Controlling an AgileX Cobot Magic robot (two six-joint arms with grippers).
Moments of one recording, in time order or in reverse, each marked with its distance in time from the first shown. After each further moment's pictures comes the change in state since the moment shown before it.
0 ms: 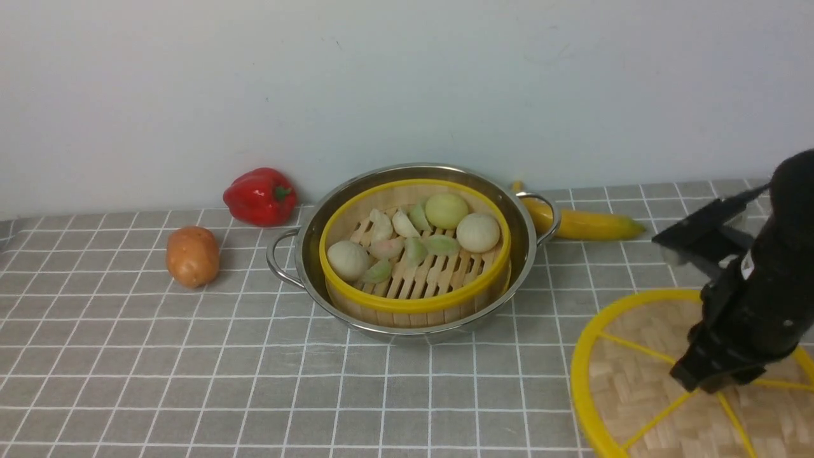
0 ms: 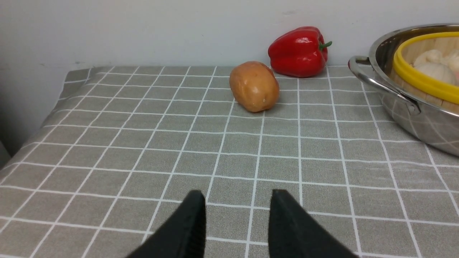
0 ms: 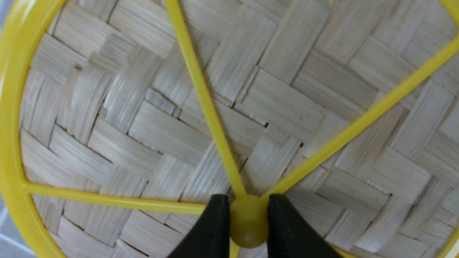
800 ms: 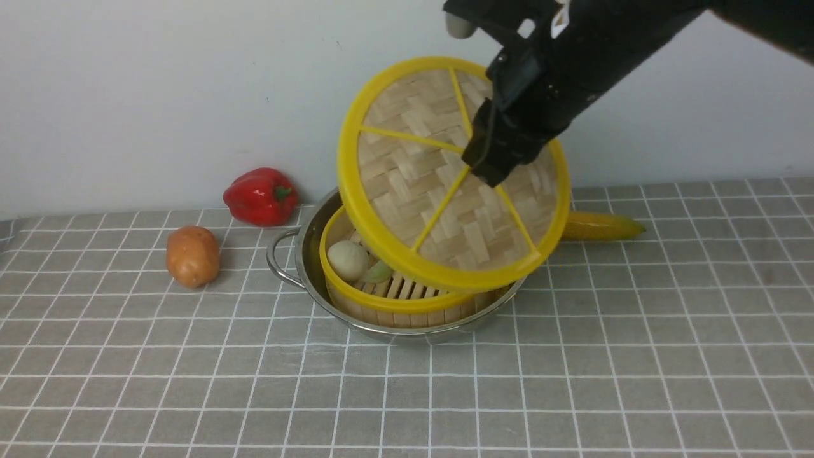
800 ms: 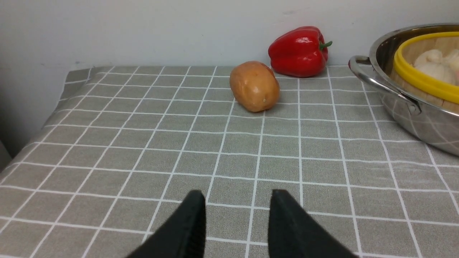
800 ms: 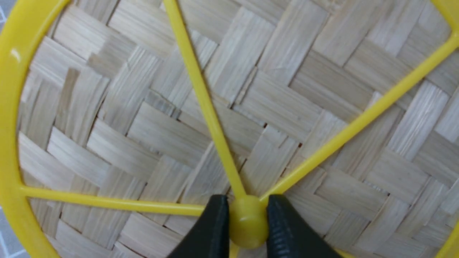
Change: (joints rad) right arm 0.230 0.329 -0.838 0.184 0.054 -0.396; left arm 0.000 0.000 0.000 0.000 0.000 0.000
